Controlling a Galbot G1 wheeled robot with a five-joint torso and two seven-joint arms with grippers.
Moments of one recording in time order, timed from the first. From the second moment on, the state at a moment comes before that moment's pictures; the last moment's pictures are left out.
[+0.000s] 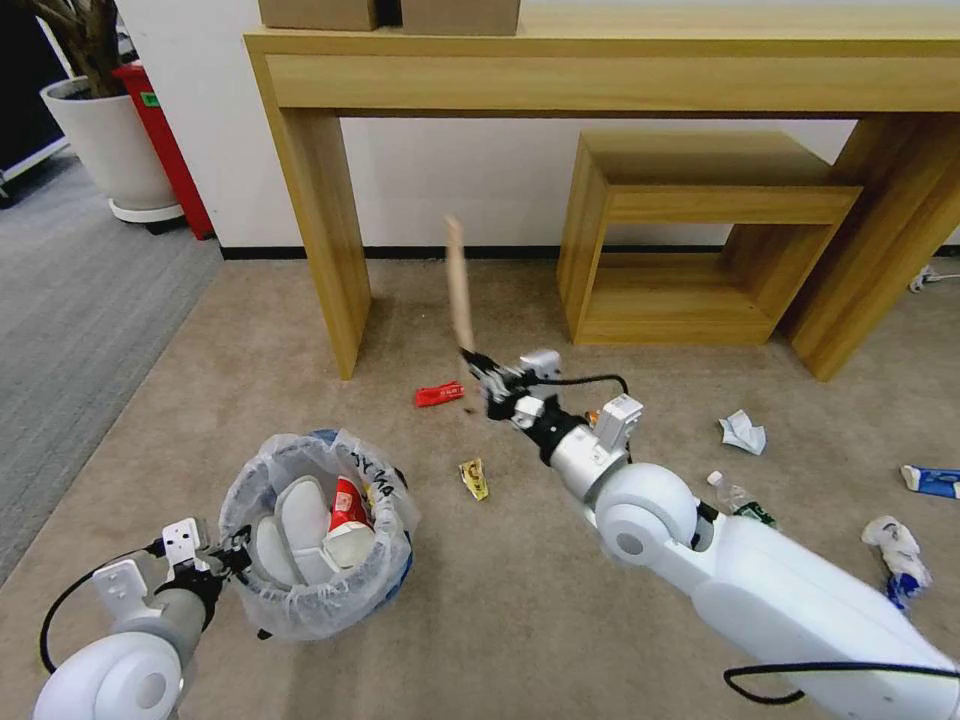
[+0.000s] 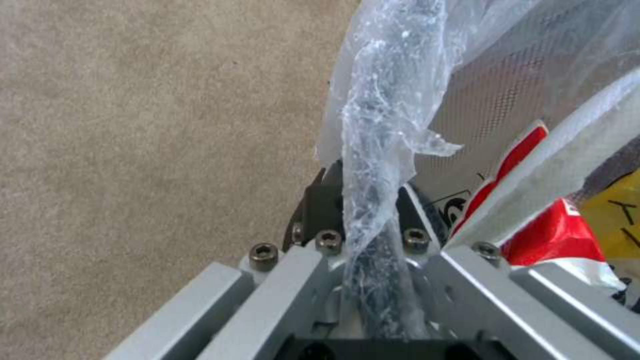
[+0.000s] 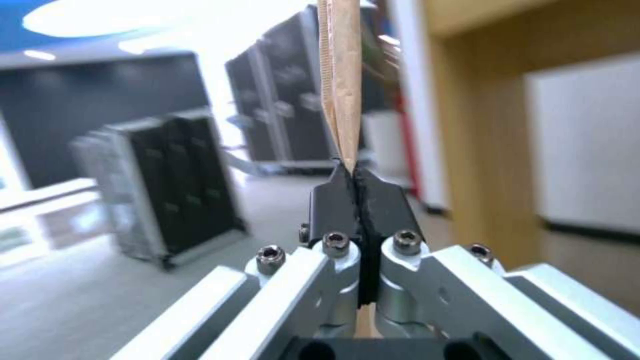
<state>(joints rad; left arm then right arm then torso) 1.62 -1.19 -0.79 -2.17 -0.87 0.58 -0.35 -0.50 0.86 -0.48 2.02 0.99 0.16 0.12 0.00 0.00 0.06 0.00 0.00</state>
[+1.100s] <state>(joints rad) 1.63 -1.20 -0.80 -2.21 -0.89 0.58 -0.36 -0.43 1.15 -0.89 1.63 0.66 0.39 0.00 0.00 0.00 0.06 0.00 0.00</state>
